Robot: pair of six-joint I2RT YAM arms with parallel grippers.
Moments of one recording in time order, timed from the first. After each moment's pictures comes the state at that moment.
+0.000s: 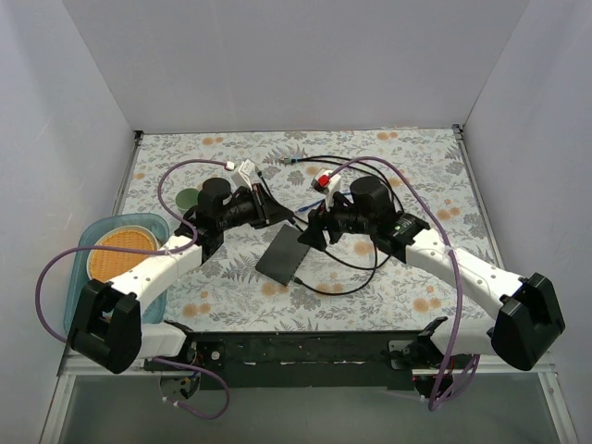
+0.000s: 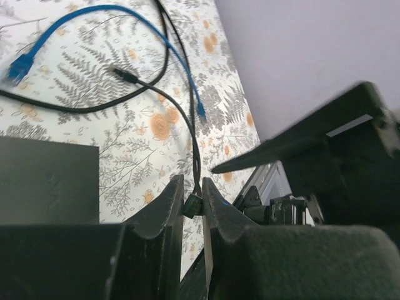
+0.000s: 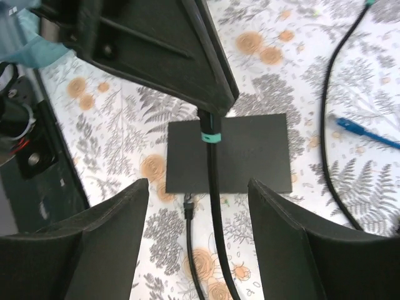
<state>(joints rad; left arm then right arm) -0.46 1.27 0.77 0.24 0.56 -0.79 0.72 1.28 0.95 -0.14 -0.47 0.06</state>
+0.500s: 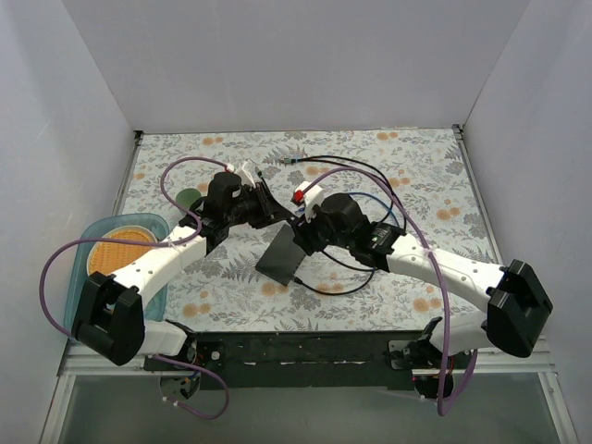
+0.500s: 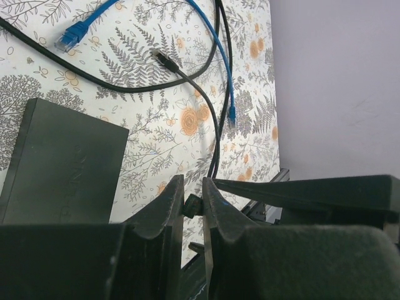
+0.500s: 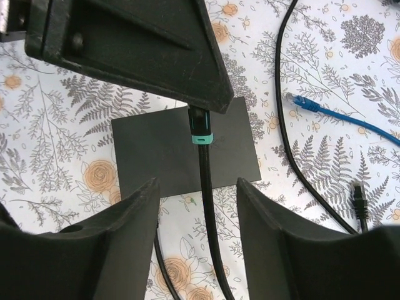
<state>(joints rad) -0.49 1.33 0.89 -0.03 0.38 -0.85 0.92 1.35 0.97 -0.14 -0.01 0.03</state>
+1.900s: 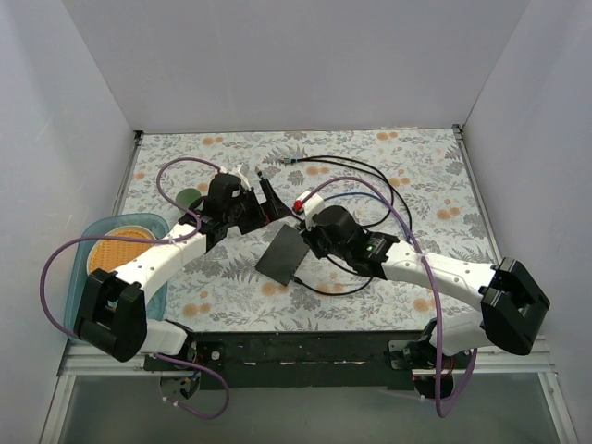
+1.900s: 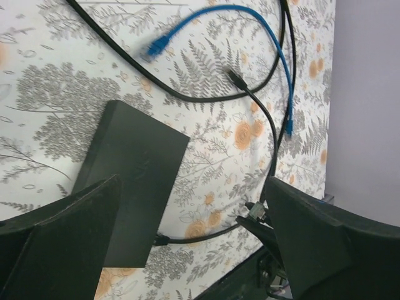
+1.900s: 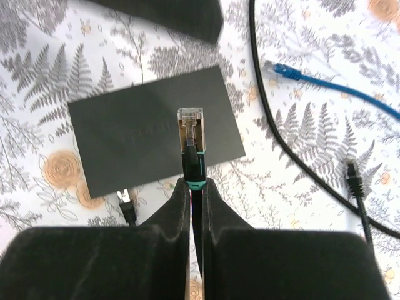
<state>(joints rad) -0.46 1.35 0.89 -0.14 0.25 -0.79 0.97 1.37 0.91 -0.11 0.17 0.05</state>
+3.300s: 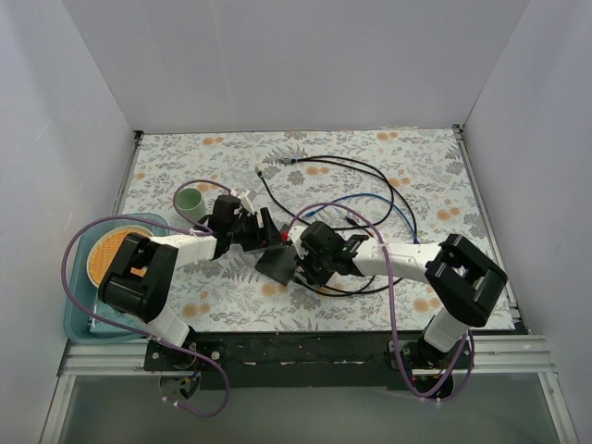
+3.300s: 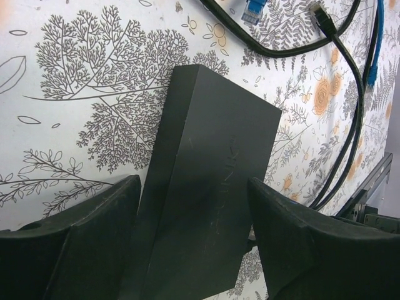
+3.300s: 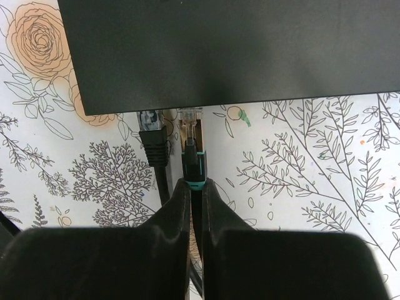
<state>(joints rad) -0.38 1.60 0.69 0.19 0.44 -0.60 0.96 1.63 0.88 -0.26 -0.11 0.04</state>
